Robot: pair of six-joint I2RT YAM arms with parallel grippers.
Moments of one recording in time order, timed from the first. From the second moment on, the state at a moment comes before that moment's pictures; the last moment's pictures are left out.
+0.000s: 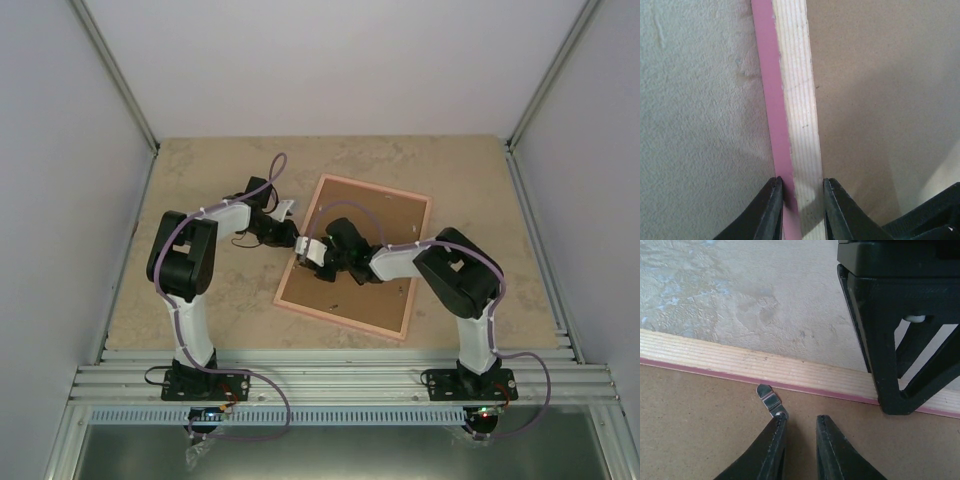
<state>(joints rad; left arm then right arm) -0.27 1.98 1.21 -0.47 0.58 -0.04 0.81 2.00 1.00 0.32 -0.30 -0.56</state>
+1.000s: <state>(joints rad) -0.27 1.98 1.21 -0.45 0.58 -0.04 0.81 2.07 1.12 0.22 -0.40 -0.59</state>
